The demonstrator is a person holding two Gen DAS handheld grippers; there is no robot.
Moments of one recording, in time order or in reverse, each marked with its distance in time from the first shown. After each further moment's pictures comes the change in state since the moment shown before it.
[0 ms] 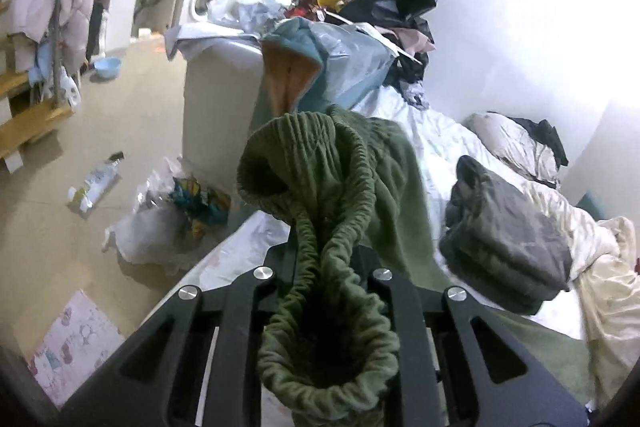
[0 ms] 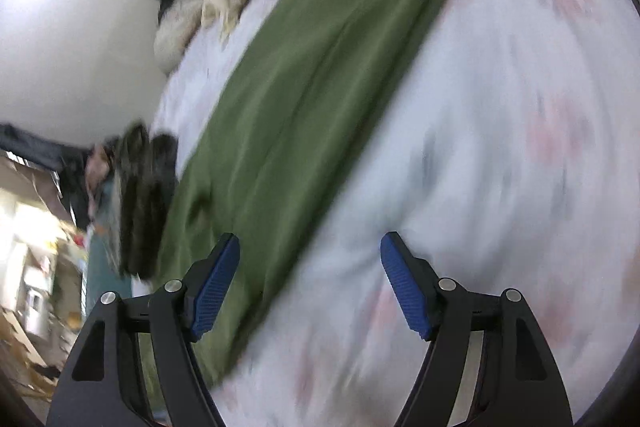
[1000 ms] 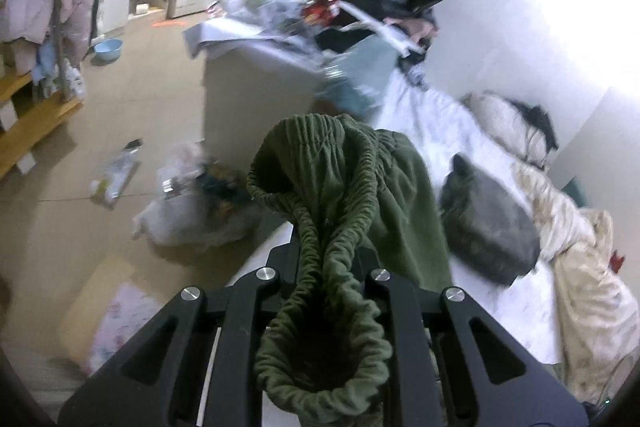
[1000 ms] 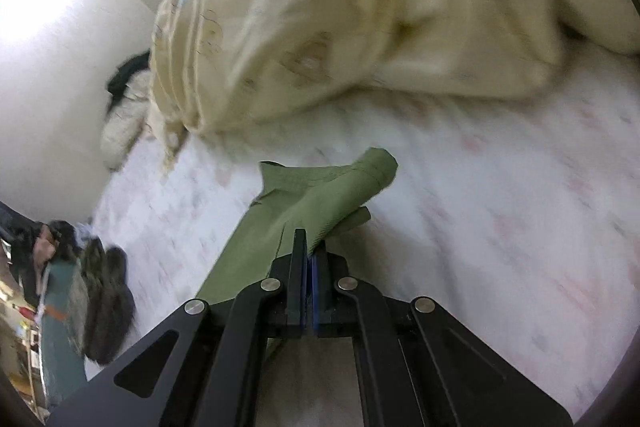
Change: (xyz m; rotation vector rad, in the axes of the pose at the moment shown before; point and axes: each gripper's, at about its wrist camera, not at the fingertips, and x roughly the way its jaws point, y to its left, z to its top) left arm -0.098 0.076 0.073 0.013 0.178 0.008; right arm -0.173 -0.004 0.024 0.016 -0.285 -0.364
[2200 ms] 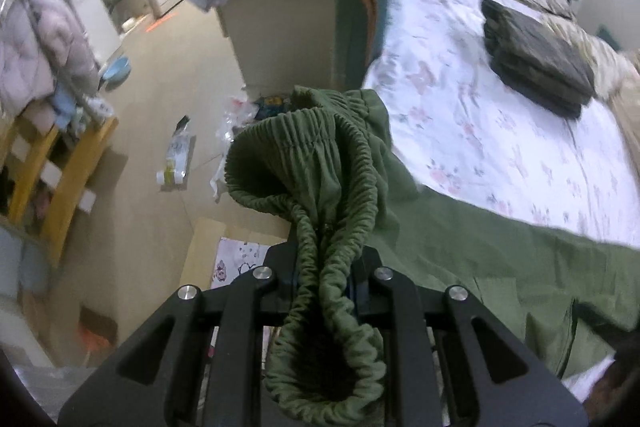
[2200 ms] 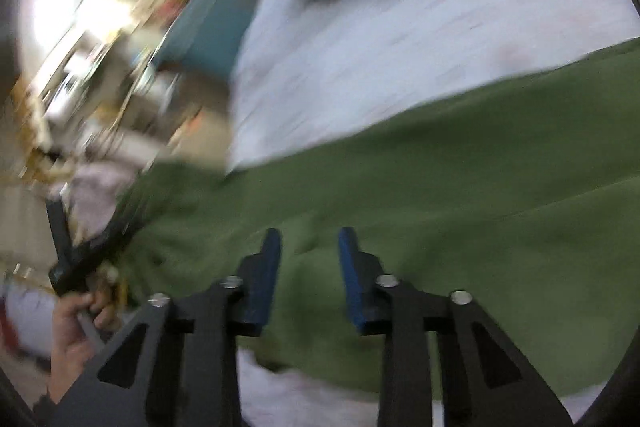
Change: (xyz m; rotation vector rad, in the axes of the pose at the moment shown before) left arm -0.015 0.025 -0.091 0.375 0.255 0.191; right arm -0.045 0.263 -0.423 -0.664 0.784 0.634
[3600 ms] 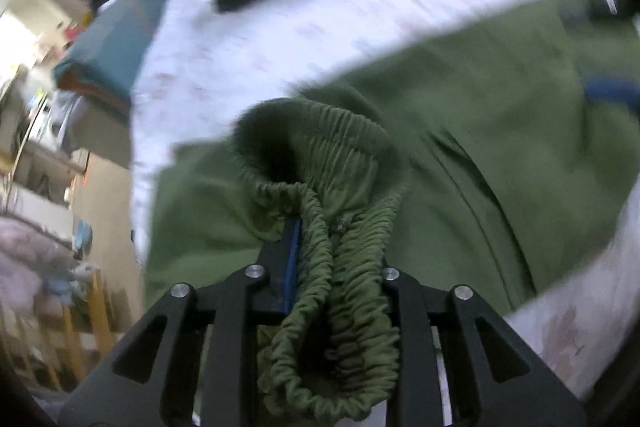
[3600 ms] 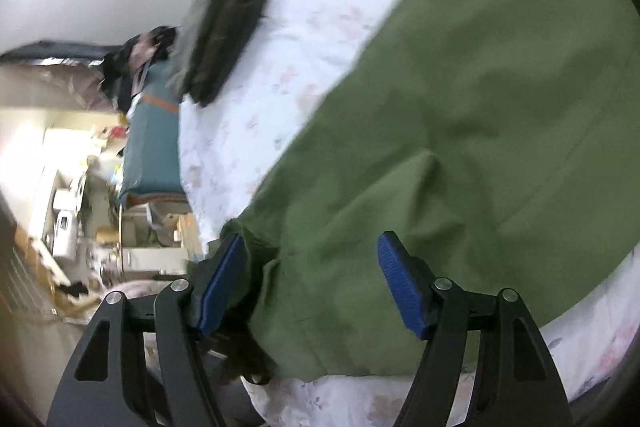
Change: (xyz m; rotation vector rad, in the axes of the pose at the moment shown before) left arm 0.016 -0.305 -0.172 0.742 -0.004 -0.004; right arm -0.158 -0.183 -0.033 0.522 -0.245 -0.041
